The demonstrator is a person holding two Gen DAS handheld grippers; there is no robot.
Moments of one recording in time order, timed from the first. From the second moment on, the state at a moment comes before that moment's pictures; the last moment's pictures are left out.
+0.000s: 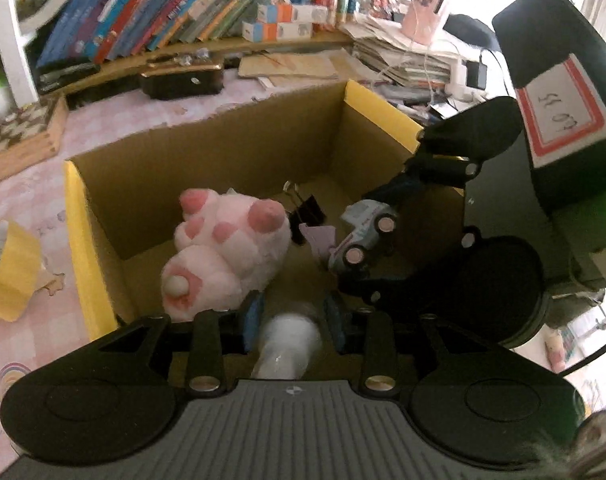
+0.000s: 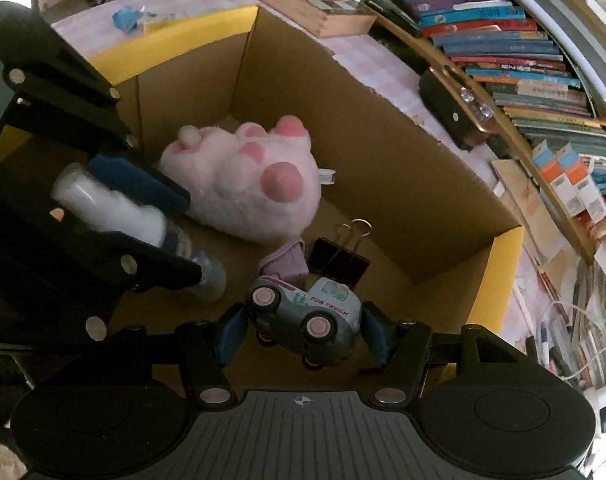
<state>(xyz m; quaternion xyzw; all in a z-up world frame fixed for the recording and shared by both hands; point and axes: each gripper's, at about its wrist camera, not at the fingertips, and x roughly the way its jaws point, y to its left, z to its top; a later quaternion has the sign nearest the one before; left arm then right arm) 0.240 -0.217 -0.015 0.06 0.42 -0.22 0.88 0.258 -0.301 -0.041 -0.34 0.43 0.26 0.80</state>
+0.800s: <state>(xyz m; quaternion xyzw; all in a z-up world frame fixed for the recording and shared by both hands) 0.141 -0.156 0.067 -0.02 0.25 -0.13 0.96 0.149 -0.375 0.052 -0.08 0.22 0.11 0.97</state>
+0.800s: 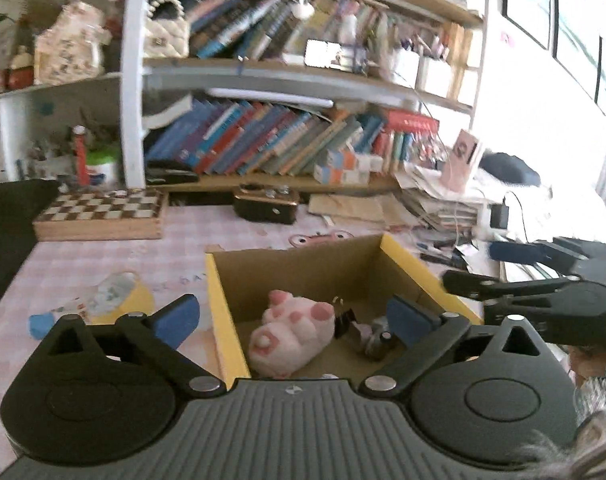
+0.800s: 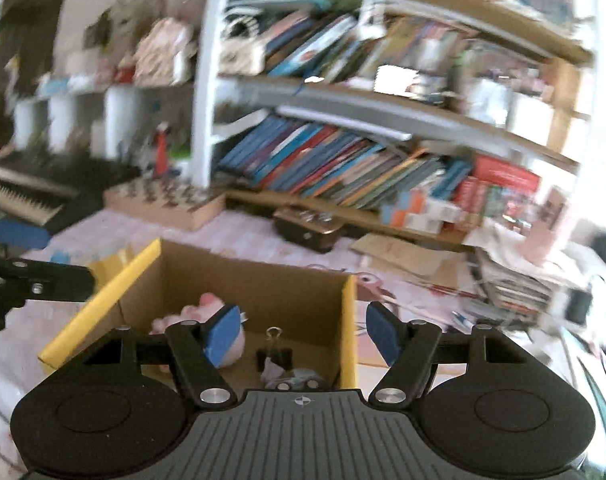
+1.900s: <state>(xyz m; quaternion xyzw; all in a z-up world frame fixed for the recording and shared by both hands) 0.045 -0.067 0.008 0.00 0.33 -0.15 0.93 0.016 -0.271 -0.012 0.01 0.33 -0.01 0.94</state>
